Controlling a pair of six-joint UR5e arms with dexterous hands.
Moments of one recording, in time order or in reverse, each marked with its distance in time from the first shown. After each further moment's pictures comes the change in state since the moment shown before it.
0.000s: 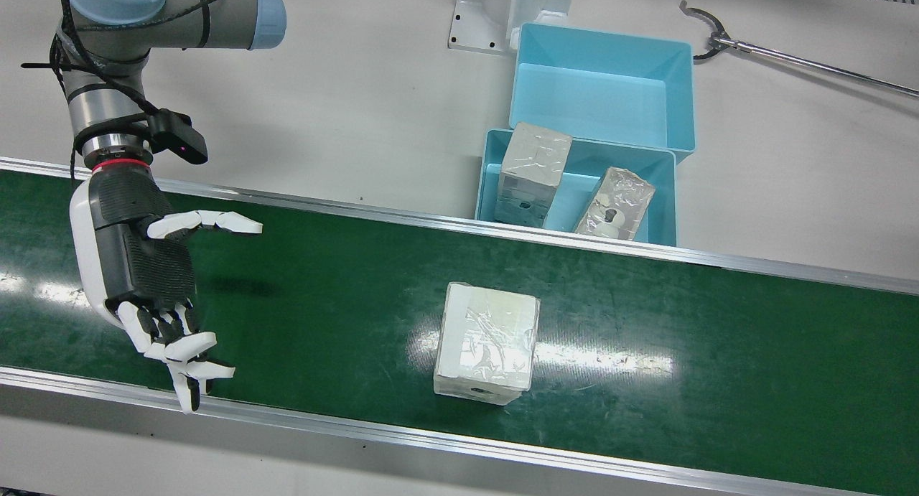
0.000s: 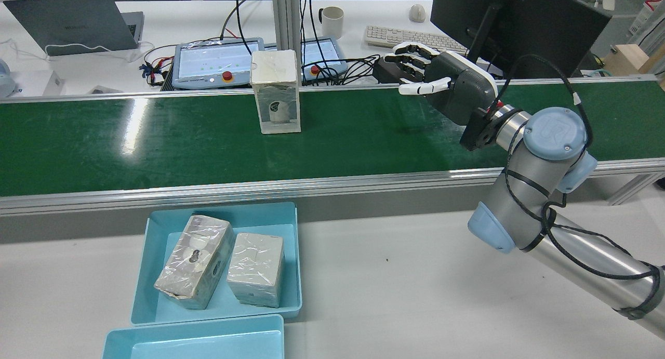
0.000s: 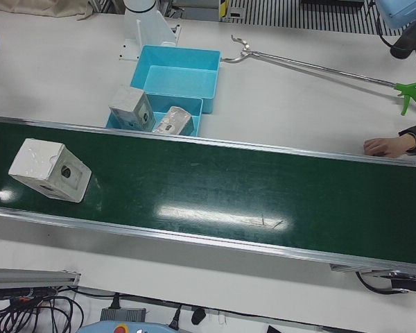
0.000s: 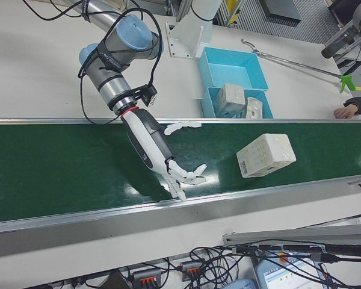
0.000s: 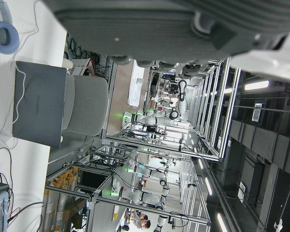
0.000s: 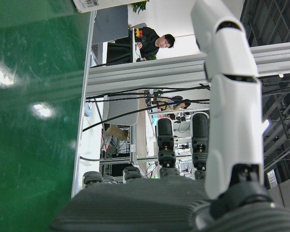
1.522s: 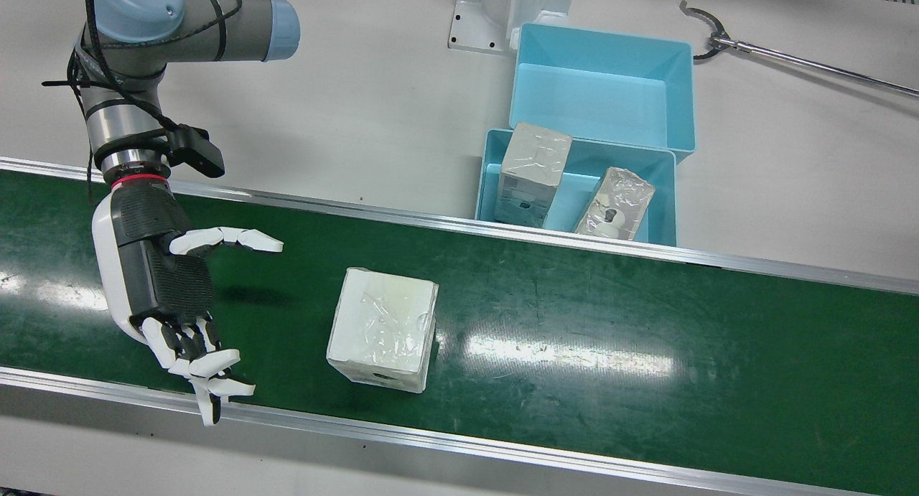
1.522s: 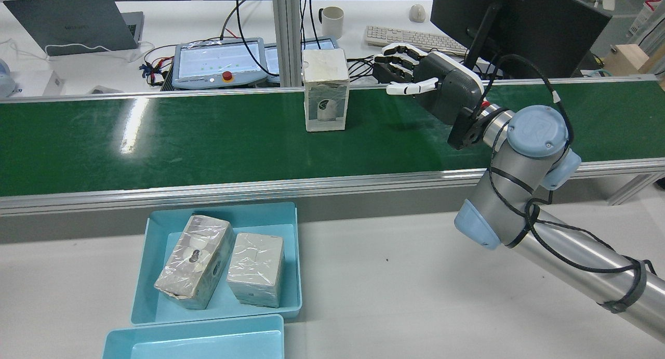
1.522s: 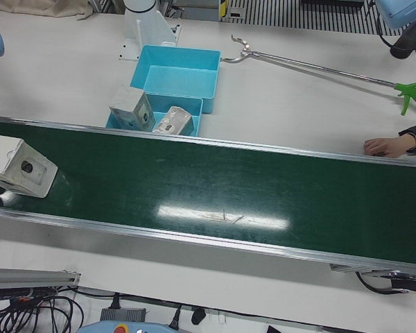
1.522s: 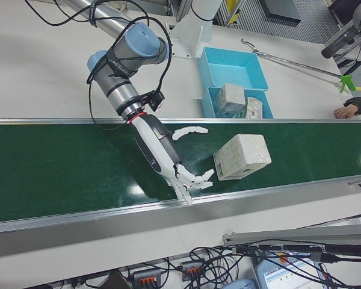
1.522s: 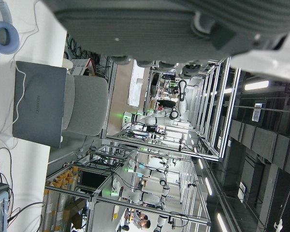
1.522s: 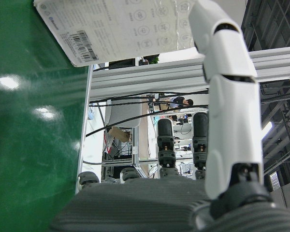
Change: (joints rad) left arm 0.000 0.000 0.000 0.000 0.000 0.000; right arm -0.013 0.045 -0.051 0.005 0.003 -0.007
